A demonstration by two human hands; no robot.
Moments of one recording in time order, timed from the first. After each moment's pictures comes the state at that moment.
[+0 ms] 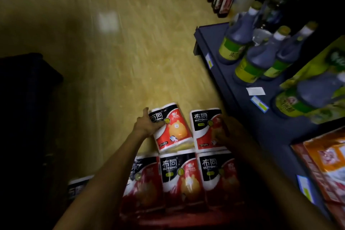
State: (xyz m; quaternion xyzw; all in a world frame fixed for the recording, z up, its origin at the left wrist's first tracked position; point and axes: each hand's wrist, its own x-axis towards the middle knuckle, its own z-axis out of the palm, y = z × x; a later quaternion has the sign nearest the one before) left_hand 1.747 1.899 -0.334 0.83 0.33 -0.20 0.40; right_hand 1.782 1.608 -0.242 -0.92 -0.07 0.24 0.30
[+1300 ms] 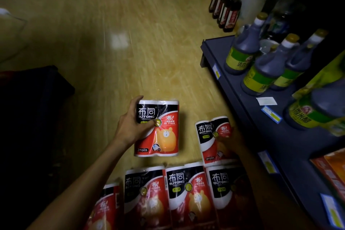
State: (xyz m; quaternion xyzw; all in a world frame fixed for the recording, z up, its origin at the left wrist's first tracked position) left_hand 1.722 1.945 -0.276 0.86 0.21 0.02 0.47; right_hand 1.857 1.596 -0.432 -0.88 0.15 0.24 0.37
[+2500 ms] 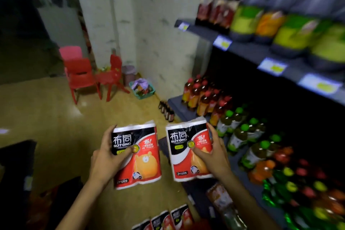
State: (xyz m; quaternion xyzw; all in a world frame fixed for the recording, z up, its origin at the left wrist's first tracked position) left_hand 1.605 1.939 0.466 0.86 0.12 0.12 0.48; right_hand 1.655 1.618 0.457 -0.87 0.01 -0.06 0.49
